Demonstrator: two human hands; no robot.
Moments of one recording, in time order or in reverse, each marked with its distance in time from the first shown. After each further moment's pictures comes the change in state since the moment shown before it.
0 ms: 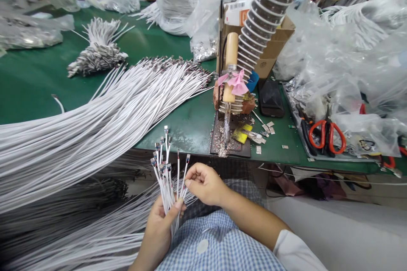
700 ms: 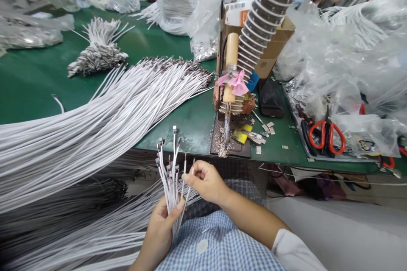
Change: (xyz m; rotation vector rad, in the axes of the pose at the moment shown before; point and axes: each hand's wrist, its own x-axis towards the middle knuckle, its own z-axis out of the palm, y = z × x) left_hand 0.002 -0.001 0.001 -0.043 -0.050 0.014; right_hand 0.006 0.003 0.001 0.000 0.093 -0.032
